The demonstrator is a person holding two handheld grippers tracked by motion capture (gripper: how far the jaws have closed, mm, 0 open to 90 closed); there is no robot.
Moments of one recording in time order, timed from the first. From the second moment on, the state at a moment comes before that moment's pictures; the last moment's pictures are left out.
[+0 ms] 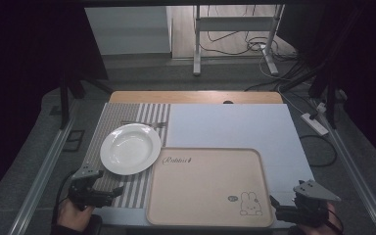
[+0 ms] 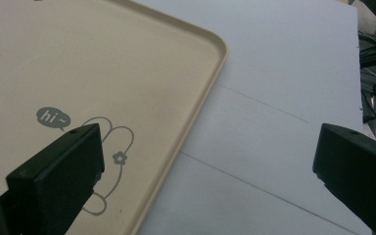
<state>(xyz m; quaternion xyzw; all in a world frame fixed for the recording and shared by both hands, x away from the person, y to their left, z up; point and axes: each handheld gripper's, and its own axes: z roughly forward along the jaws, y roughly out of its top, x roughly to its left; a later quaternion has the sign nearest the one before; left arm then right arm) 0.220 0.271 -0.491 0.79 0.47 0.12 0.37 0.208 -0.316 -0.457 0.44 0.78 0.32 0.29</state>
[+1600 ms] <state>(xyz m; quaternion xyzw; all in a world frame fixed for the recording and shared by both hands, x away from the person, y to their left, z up) 0.267 0.261 -0.493 0.80 0.47 0.13 0.36 0.209 -0.311 -0.459 0.43 0.80 0.31 0.29</state>
